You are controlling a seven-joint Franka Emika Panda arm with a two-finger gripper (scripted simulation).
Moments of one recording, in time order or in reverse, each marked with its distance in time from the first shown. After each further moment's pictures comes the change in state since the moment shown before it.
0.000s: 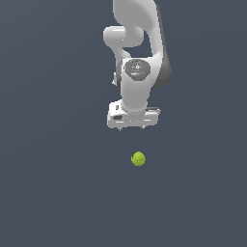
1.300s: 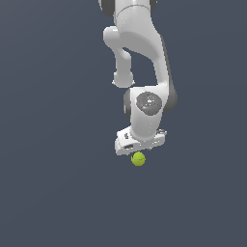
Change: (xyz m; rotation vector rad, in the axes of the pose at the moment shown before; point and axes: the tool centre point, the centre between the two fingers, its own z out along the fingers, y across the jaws) arm 0.086 -0.023 0.054 -0.014 0.062 -0.170
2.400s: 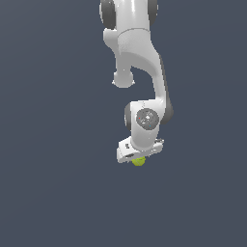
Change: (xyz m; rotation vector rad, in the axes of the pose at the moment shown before) arm 0.009 -0.002 0.056 -0.001 0.007 -0.022
